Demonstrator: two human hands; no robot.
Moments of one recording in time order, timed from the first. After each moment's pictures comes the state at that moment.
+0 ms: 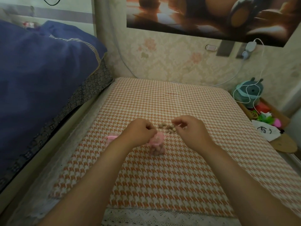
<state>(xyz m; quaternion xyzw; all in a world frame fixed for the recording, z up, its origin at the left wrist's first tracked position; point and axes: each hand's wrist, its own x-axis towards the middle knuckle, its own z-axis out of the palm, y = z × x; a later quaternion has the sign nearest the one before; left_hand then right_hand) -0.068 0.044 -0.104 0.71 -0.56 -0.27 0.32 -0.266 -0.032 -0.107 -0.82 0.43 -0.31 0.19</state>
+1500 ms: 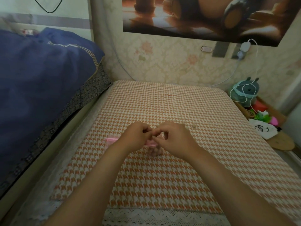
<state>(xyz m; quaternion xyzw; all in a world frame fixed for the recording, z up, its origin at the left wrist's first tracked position) -0.070 0.051 -0.108 0.69 -0.60 -0.25 0.32 -0.242 0.004 -0.102 -0.88 0.34 -0.27 0.17</state>
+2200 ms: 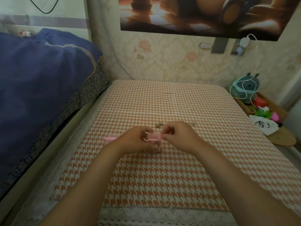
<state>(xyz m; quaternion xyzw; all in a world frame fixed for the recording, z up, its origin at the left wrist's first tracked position) -0.063 0.059 -0.114 0.66 -0.61 -0.35 0.27 -0.258 -0.017 -0.107 -0.84 0.42 -0.21 0.27</state>
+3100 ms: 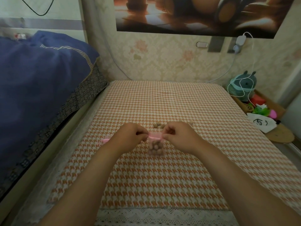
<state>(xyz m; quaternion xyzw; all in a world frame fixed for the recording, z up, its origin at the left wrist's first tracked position) -0.062 0.054 -0.111 0.69 -0.63 -0.22 0.29 -0.270 -0.015 -0.103 -0.84 0.42 -0.21 0.28</state>
